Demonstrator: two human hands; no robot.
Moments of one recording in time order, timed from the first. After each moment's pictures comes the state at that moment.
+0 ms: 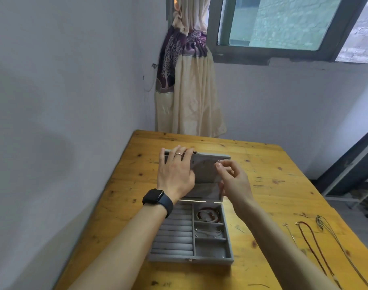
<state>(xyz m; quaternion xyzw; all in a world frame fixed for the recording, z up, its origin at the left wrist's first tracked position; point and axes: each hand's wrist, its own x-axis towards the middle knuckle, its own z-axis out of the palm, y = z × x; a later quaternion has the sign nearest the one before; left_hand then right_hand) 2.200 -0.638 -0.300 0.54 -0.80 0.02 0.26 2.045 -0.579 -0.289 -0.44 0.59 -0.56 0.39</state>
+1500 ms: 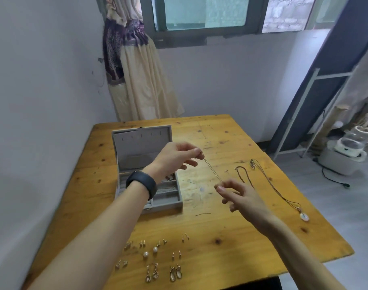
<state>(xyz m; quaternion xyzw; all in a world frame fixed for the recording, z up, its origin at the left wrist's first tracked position) 2.108 -0.510 -0.248 0.39 -0.70 -0.54 0.25 1.933 -0.361 -0.316 -0.48 0.62 -0.46 0.41</state>
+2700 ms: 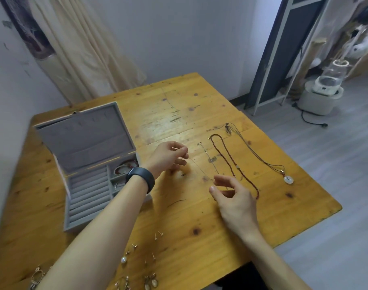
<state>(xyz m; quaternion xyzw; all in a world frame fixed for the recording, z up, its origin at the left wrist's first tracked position) 2.015 -0.552 -0.370 0.45 -0.66 -0.59 0.11 1.922 -0.340 -0.405 -0.31 0.75 -0.53 0.24</state>
